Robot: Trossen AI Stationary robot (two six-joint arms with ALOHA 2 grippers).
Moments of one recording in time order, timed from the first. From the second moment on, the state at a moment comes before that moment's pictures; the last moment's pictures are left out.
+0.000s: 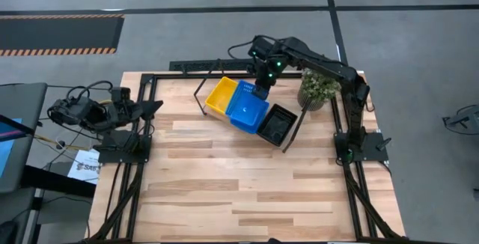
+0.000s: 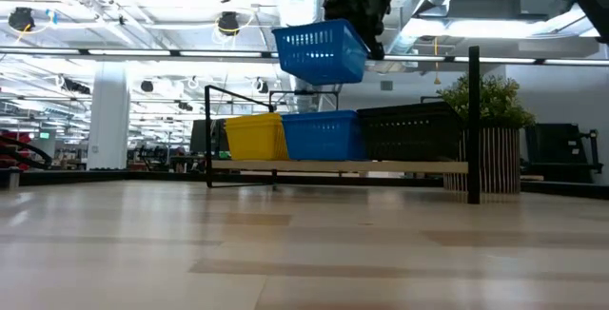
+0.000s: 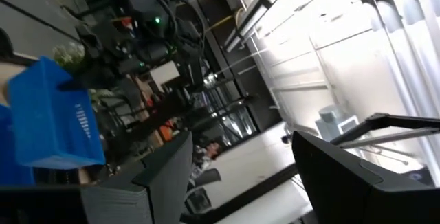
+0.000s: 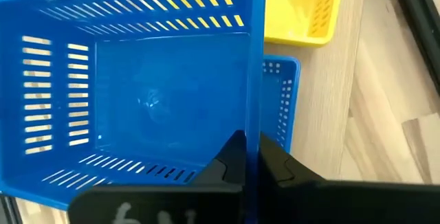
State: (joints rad) left arm -0.38 0.28 0.61 0.04 -0.59 -0.98; right arm -0.49 1.94 2.04 -1.30 -0.27 -0.03
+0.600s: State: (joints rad) left arm -0.38 0.28 0.61 0.04 -0.67 -0.96; right arm -0.52 1.94 1.87 -1.17 -0.27 -0.05
